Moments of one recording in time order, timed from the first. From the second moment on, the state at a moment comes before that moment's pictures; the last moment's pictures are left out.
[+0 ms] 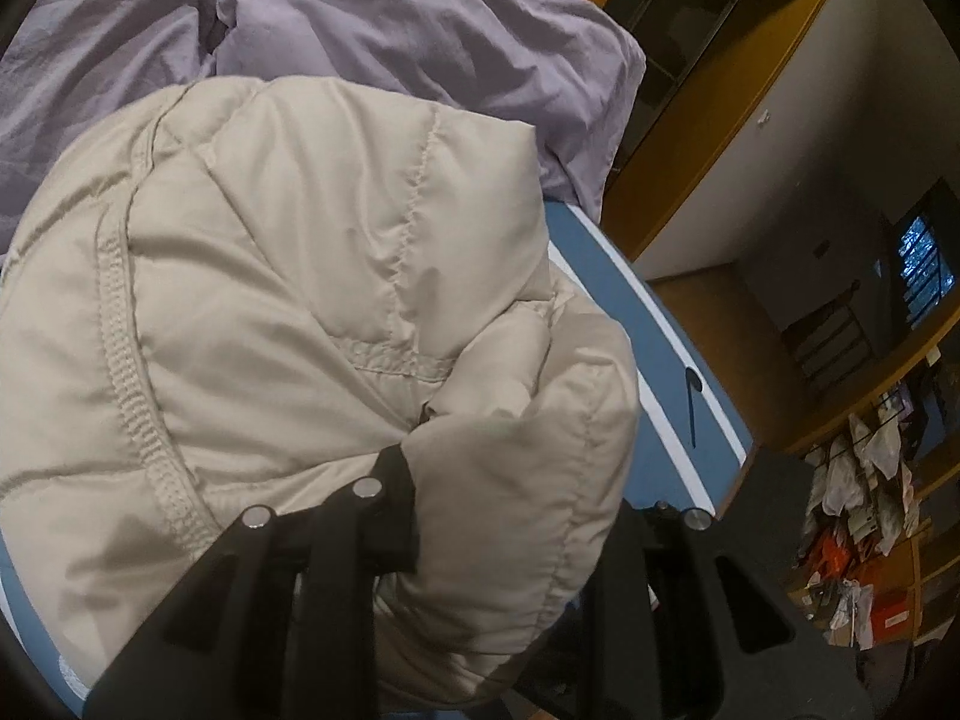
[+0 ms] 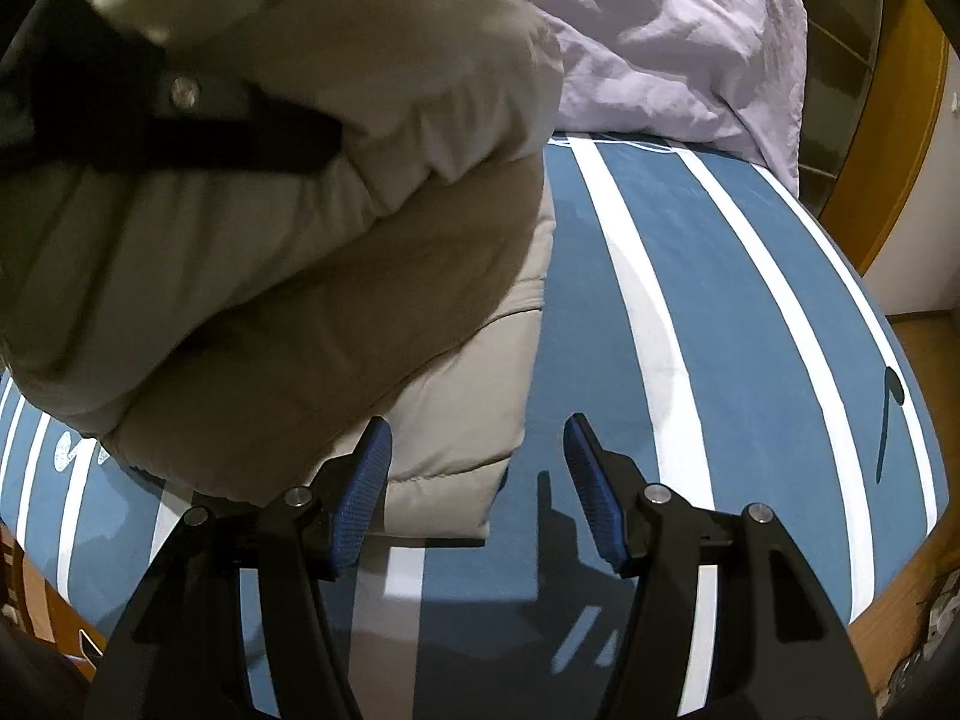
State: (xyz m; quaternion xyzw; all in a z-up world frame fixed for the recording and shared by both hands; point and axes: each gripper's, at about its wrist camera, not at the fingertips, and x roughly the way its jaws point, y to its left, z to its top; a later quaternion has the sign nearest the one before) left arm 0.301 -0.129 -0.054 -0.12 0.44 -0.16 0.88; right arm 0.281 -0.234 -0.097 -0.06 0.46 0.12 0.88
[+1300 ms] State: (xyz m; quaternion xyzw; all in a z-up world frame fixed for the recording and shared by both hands) left arm 0.242 -0.046 -0.010 -0.09 0.40 -0.07 0.91; right arm 0.239 -0.261 -0.078 -0.03 0.44 0.04 0.90
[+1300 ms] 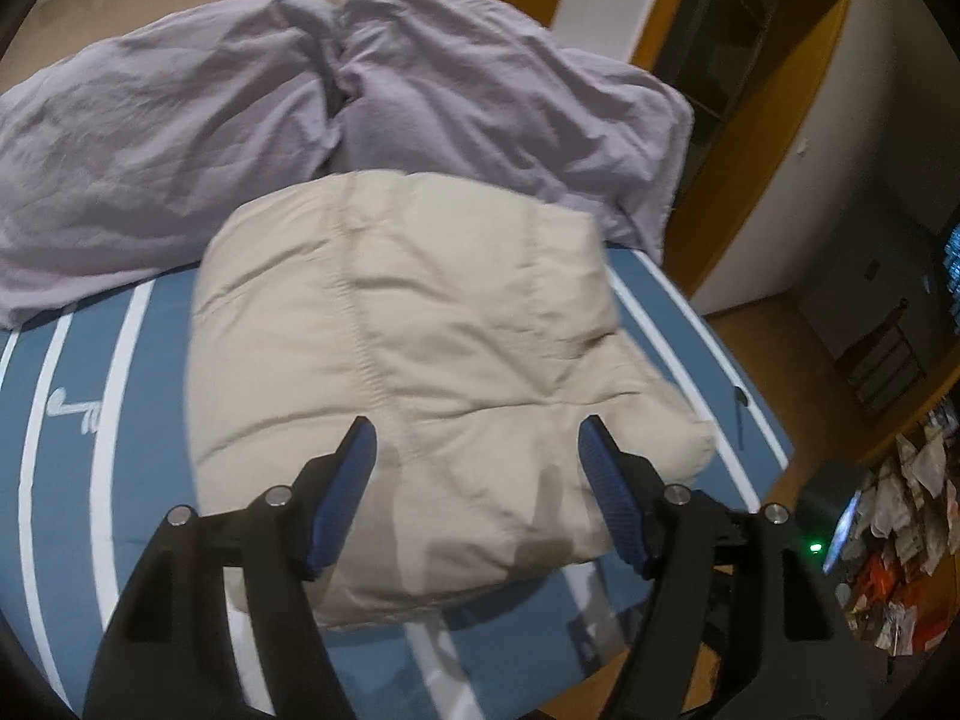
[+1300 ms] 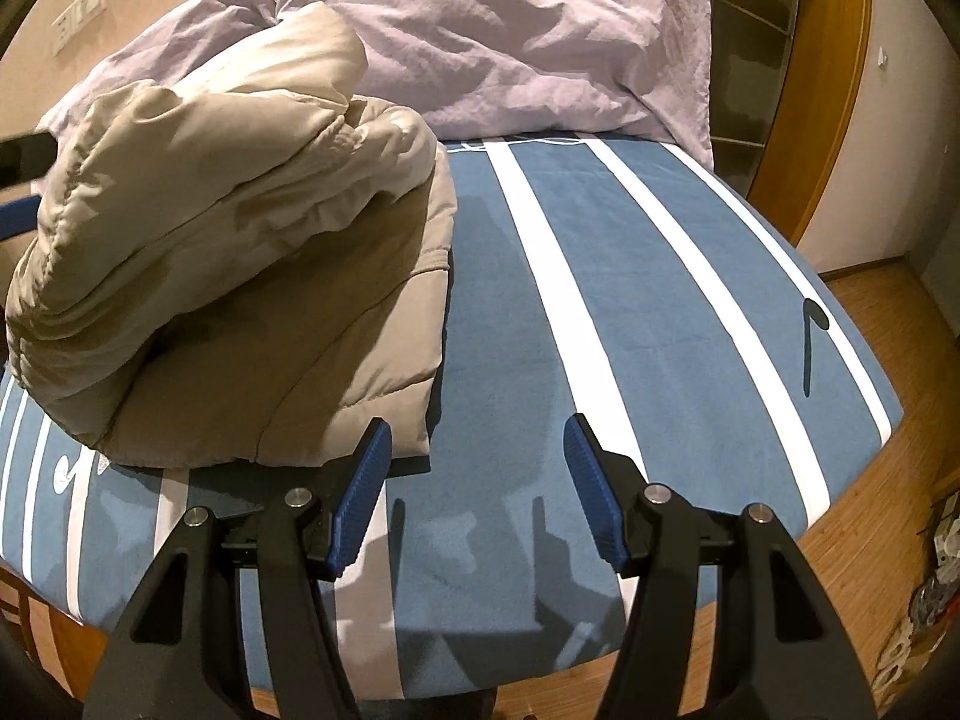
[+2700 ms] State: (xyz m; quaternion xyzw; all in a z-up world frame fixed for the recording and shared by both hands) left arm 0.293 -0.075 -0.078 -0.08 0.45 -0.04 0.89; right arm 0.302 -0.258 -0.019 0.05 0.40 0.14 0.90
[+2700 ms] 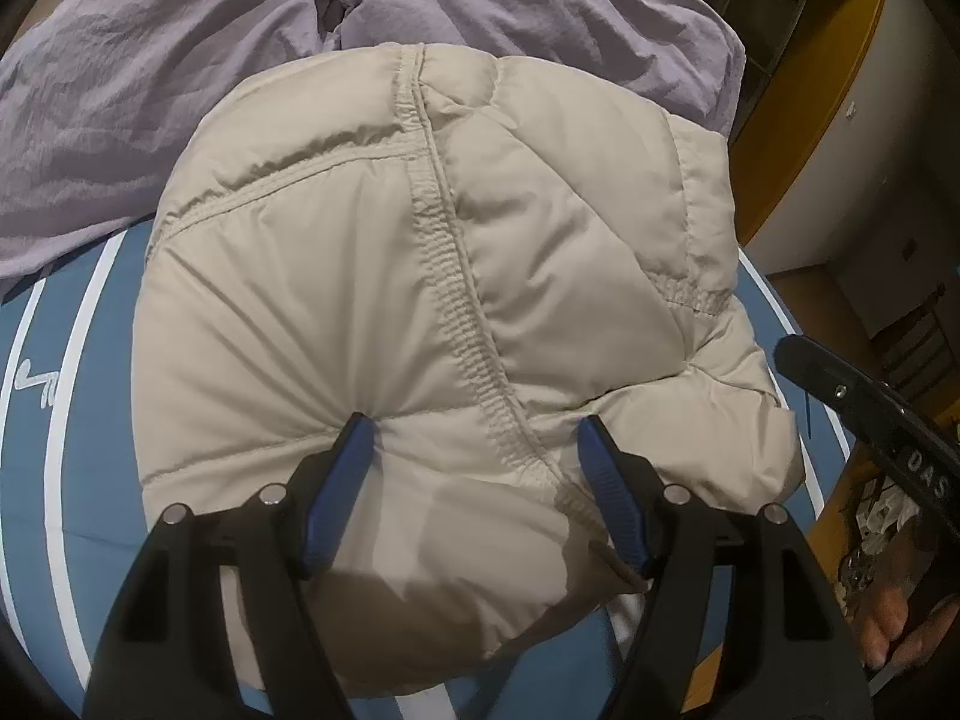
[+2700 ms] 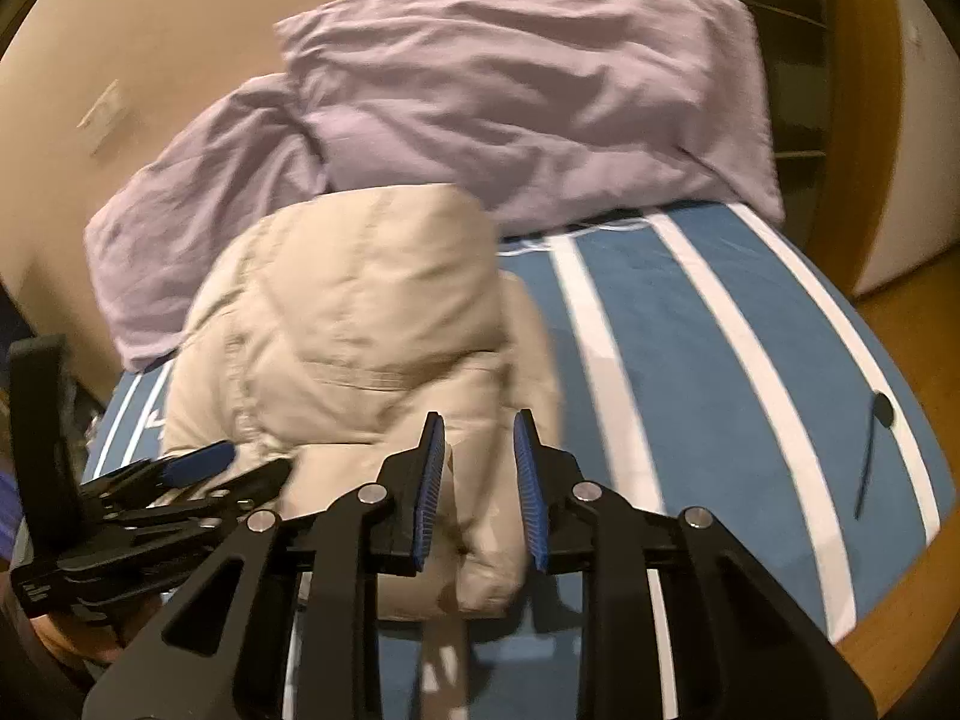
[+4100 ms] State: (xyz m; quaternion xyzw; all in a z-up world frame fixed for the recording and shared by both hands) left arm 0.343 -0.043 -0.041 -0.04 0.41 0.01 0.91; right arm 0.343 -0.230 -0.089 -0.01 0.50 0.10 0.86
